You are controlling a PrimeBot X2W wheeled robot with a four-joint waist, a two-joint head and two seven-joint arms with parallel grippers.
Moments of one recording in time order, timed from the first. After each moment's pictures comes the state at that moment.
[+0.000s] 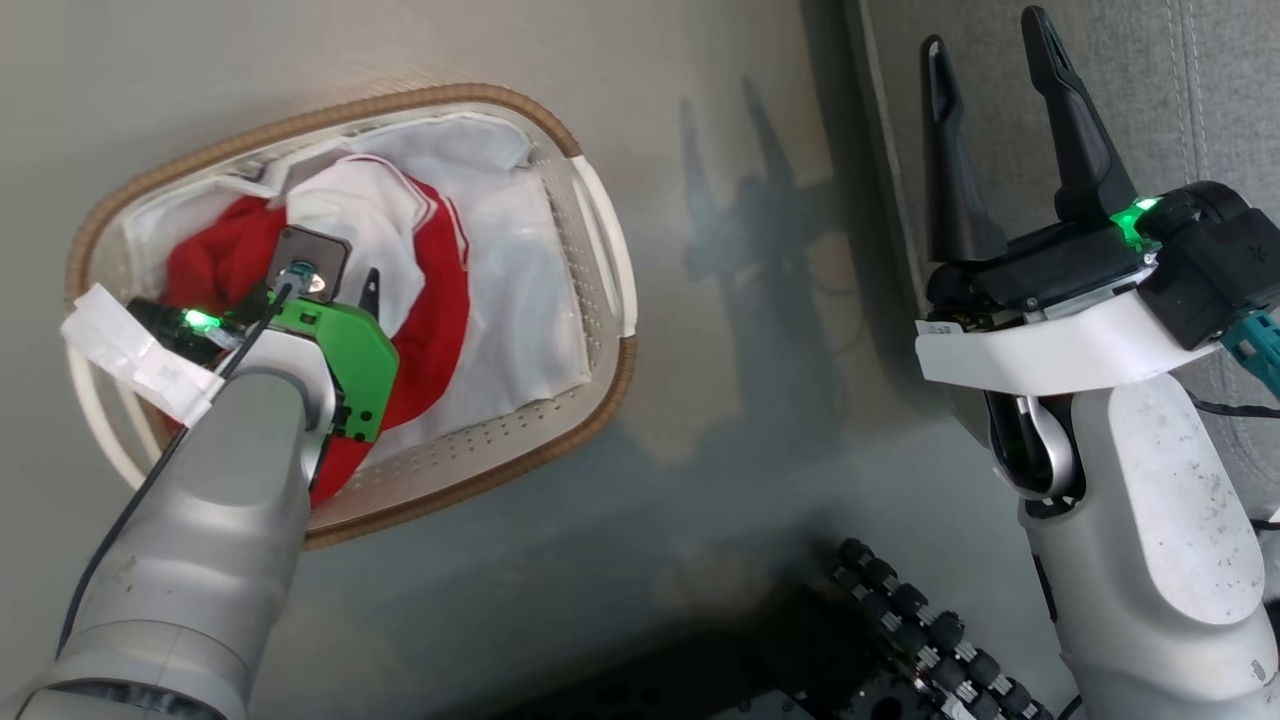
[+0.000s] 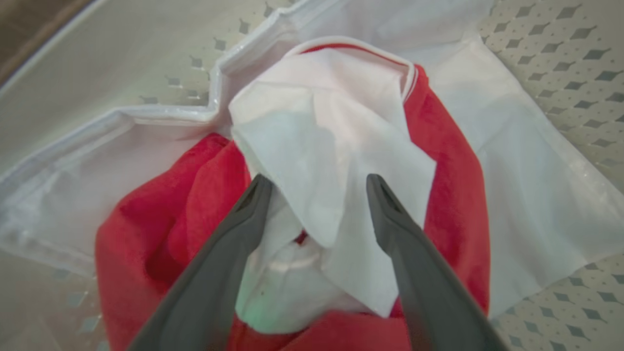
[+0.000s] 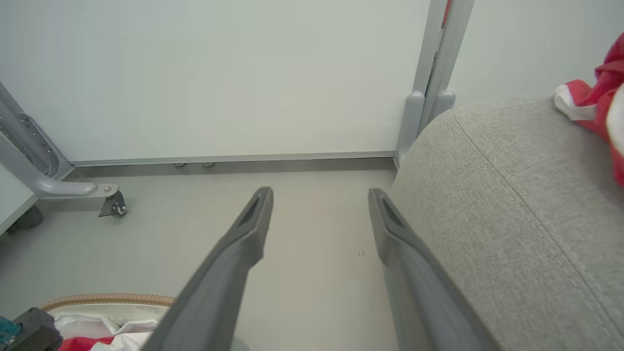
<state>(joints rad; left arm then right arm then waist) -0.92 0.16 -0.48 1.19 -0.16 -0.07 -0.10 -0.52 -0.05 0.14 -0.05 0.24 0.13 -0.26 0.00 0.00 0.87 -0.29</state>
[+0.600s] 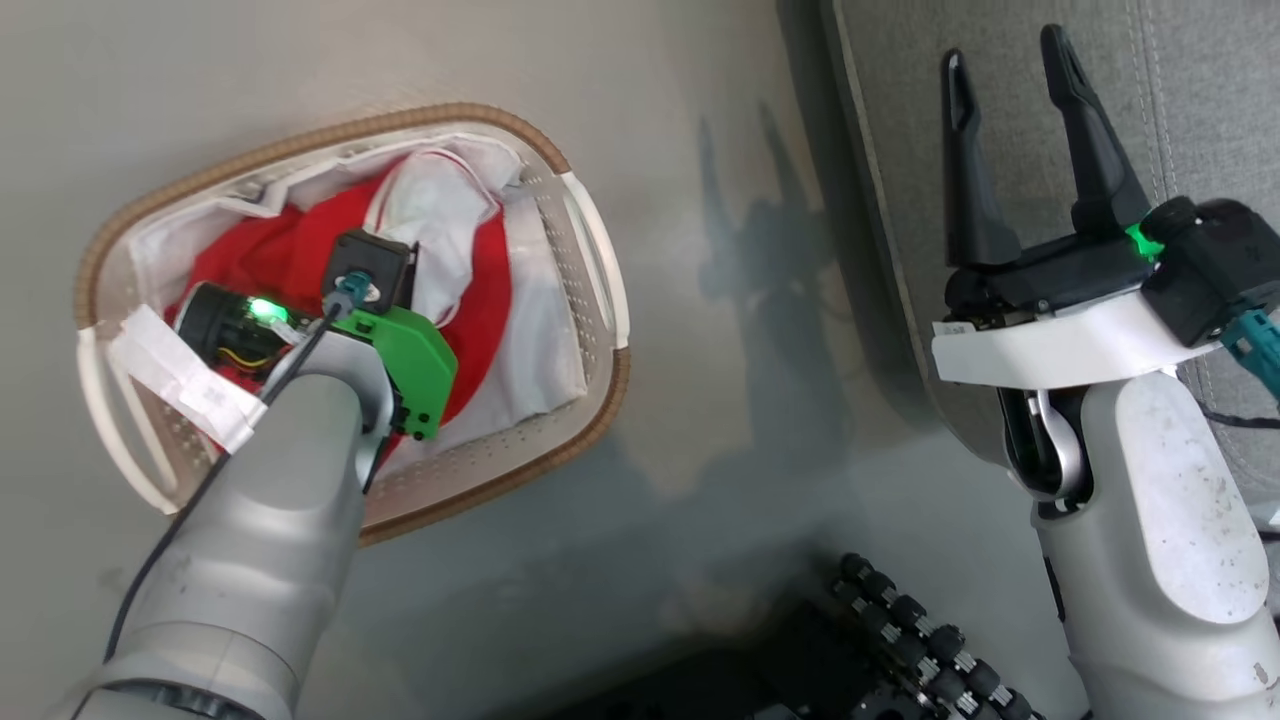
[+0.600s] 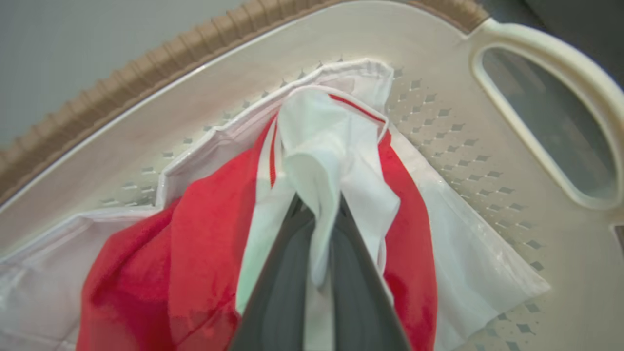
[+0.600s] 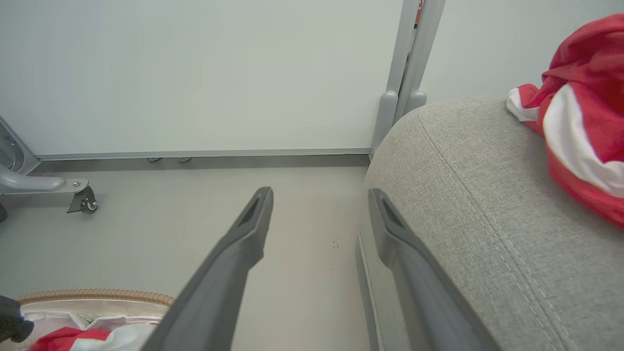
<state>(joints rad) -0.92 0.10 -0.52 1.18 -0.18 -0.10 -0.23 -0.51 -0.05 0.10 0.00 0.21 0.13 -0.26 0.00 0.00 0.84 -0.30</state>
